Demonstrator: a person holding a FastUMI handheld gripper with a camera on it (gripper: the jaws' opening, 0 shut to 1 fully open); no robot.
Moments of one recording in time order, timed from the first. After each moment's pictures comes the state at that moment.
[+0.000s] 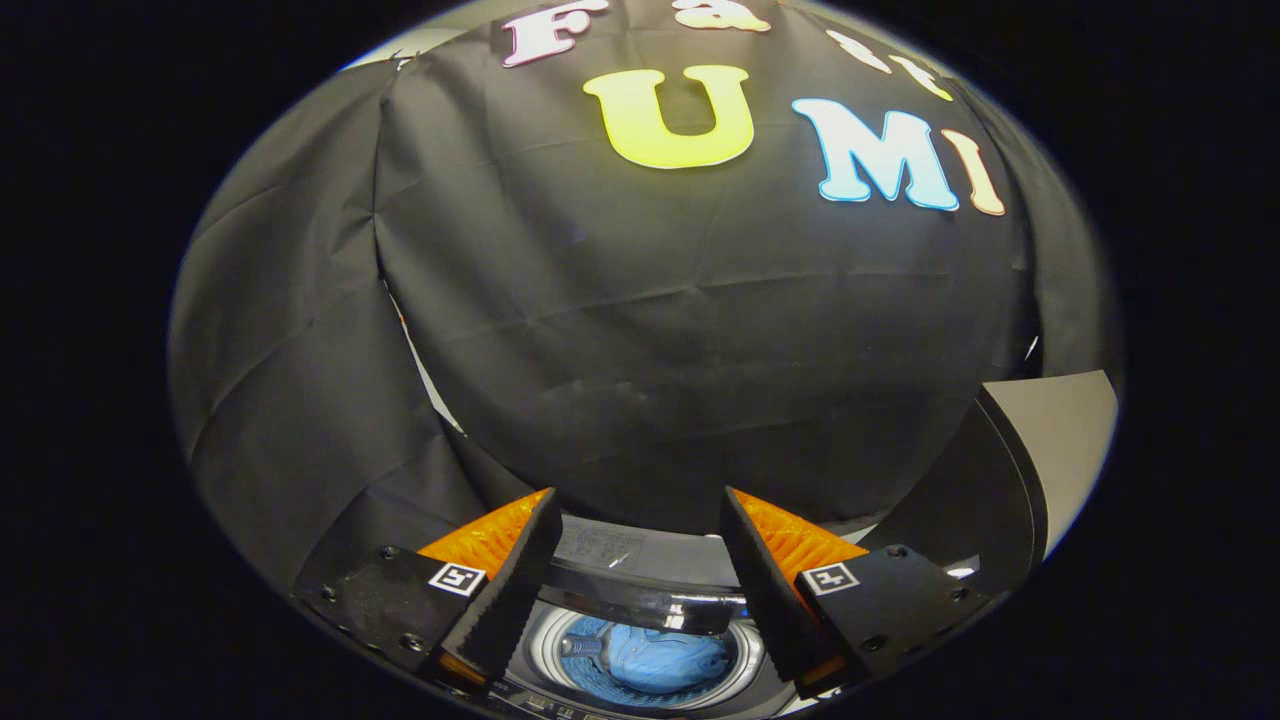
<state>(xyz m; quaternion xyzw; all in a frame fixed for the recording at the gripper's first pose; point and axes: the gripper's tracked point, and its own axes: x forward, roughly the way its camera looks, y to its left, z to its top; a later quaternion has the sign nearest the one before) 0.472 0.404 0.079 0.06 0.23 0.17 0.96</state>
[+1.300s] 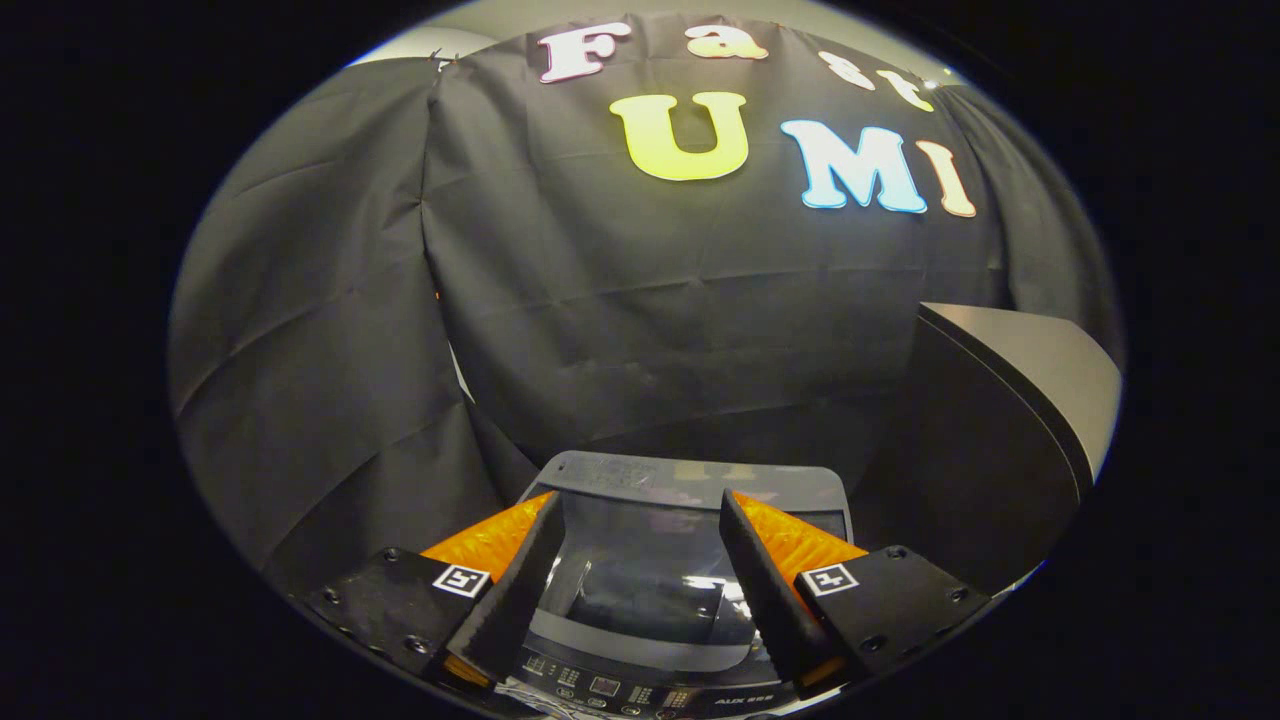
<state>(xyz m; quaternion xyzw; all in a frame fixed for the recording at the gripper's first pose) 0.346 0.403 0.015 0.06 0.19 0.16 0.97</state>
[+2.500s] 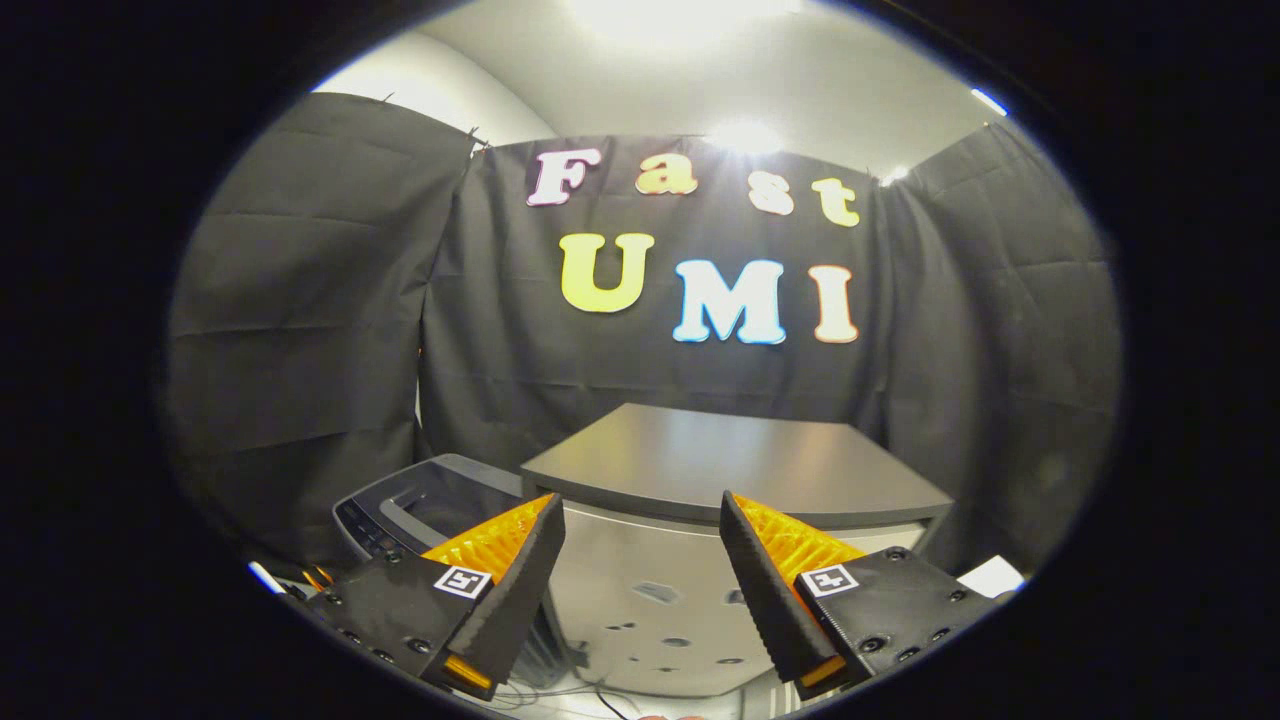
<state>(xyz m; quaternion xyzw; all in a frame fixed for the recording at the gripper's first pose) 0.169 -0.008 0.051 -0.03 -0.01 0.12 0.99</state>
